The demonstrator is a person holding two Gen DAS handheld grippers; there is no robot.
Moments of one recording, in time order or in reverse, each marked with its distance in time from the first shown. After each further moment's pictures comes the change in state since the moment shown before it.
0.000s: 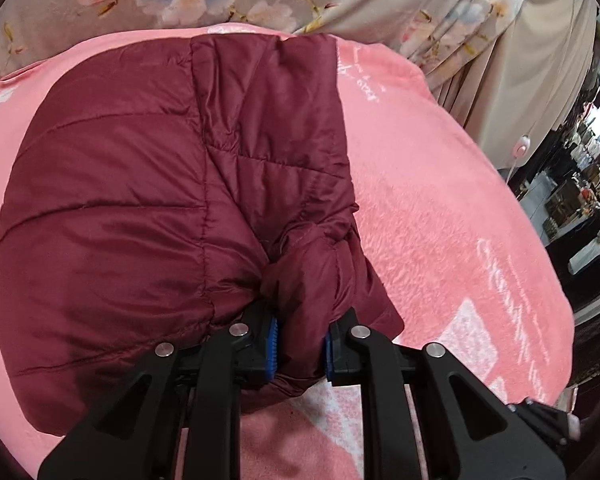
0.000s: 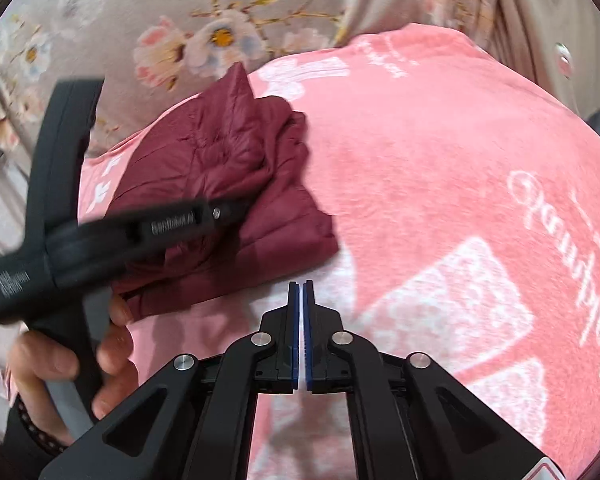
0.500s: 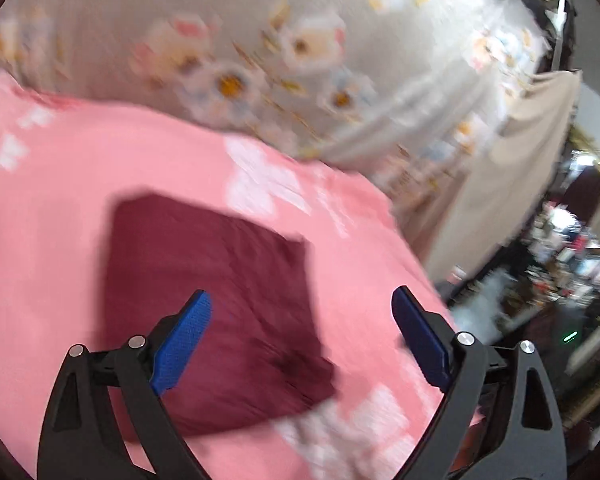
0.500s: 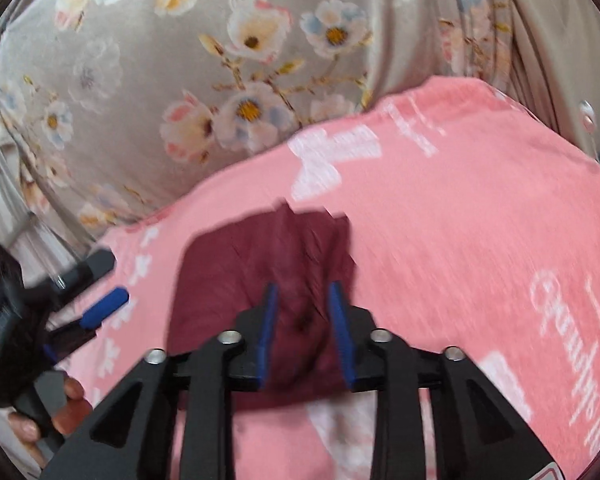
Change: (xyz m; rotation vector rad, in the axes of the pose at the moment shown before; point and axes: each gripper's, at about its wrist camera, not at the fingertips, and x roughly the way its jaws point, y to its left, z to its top) left arm -0.154 0.070 0.053 -0.178 -0.352 -0.120; right arm -0.028 0.030 0.115 0.043 -0.156 0.147
